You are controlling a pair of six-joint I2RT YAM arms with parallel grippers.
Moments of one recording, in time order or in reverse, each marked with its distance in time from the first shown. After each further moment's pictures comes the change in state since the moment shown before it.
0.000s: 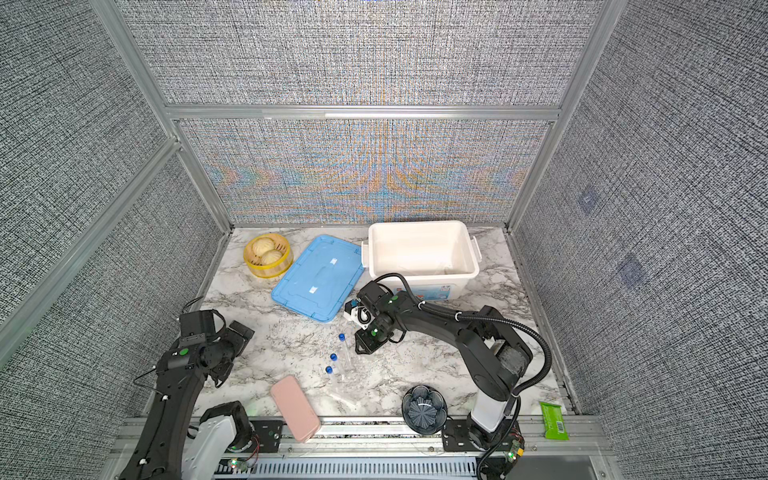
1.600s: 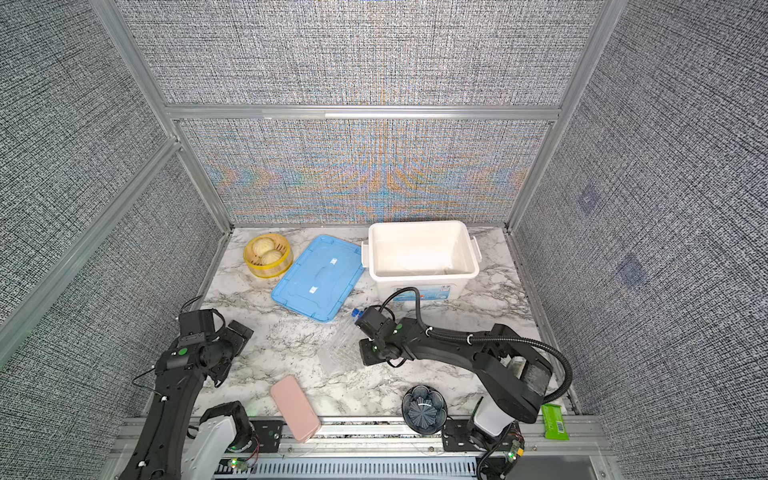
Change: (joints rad) left arm -0.004 -0.005 0.015 -0.018 -0.024 0.001; right arm 0.146 -0.167 -0.242 0.198 0.370 0.567
